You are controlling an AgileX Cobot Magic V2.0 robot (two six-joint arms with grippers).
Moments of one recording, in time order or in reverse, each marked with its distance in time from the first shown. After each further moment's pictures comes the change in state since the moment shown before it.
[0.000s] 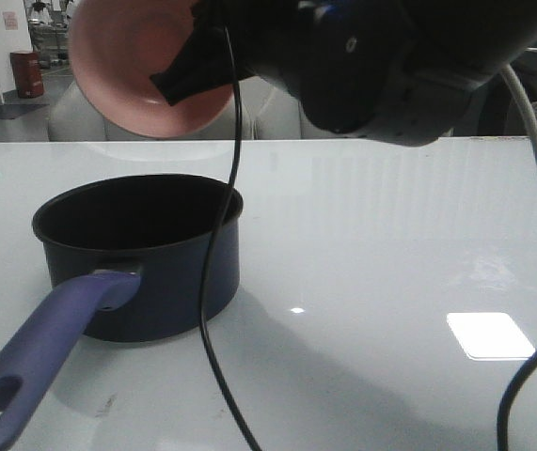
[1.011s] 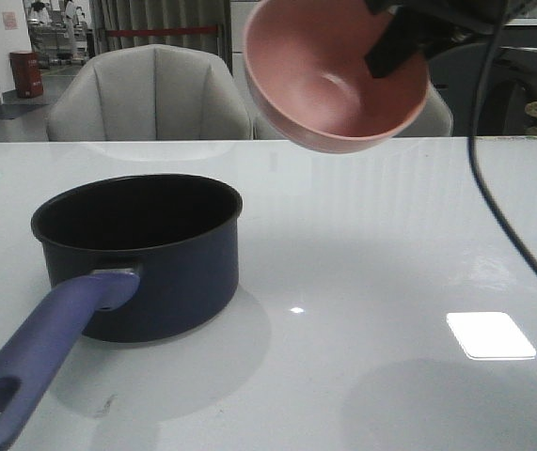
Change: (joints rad) left arm 0.000 0.000 0.000 0.000 0.000 0.000; right arm -0.466 -0.418 -0.014 0.173 1.379 0.121
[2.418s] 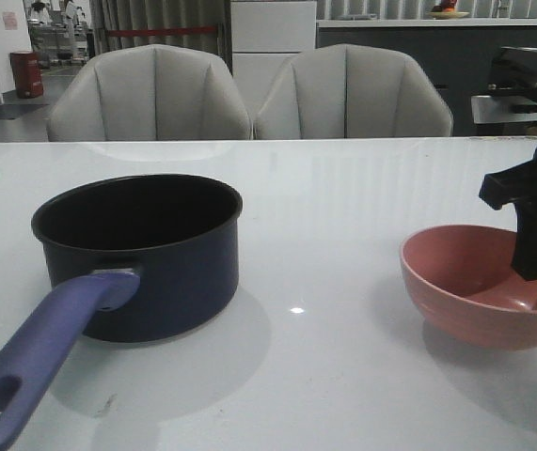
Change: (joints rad) left arm 0.000 0.000 0.000 -0.006 0.002 0.000; right arm -0.173 0.251 -0.005 -0.552 0.376 0.566
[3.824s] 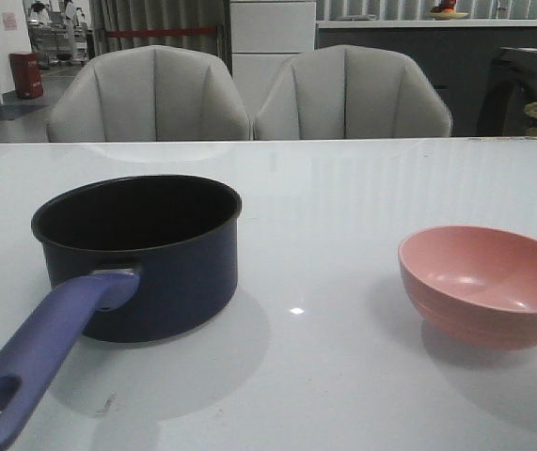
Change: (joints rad) left arm 0.000 0.000 0.000 0.000 0.007 0.000; right arm 0.233 -1.421 0.819 0.060 -0.605 -0.007
